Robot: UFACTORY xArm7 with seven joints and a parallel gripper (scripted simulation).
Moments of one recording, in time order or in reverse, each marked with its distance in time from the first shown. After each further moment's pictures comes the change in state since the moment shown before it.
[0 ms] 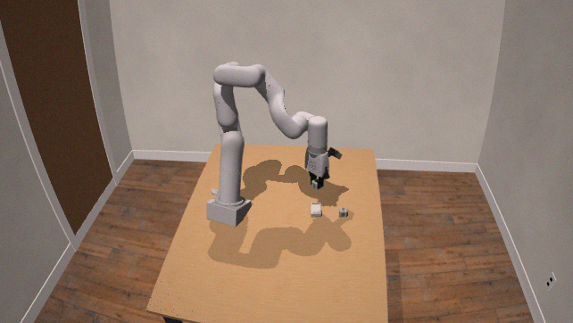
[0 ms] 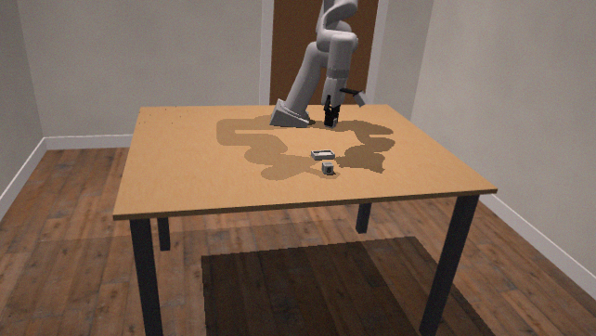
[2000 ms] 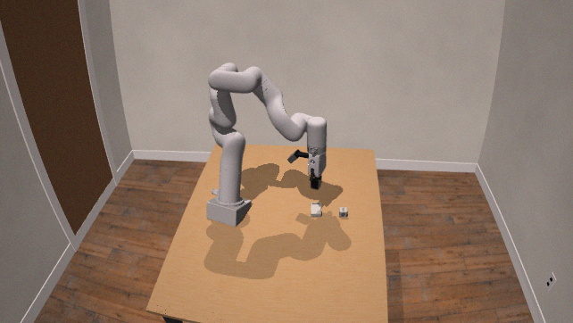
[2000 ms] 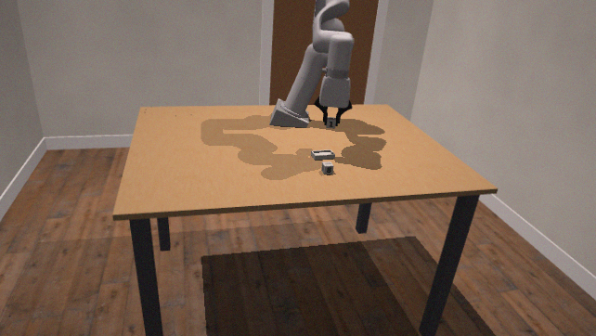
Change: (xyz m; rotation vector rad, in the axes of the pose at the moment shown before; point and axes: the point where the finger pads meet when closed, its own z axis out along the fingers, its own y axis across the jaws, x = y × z) arm -0.001 -0.004 0.002 -0.003 0.011 -2.028
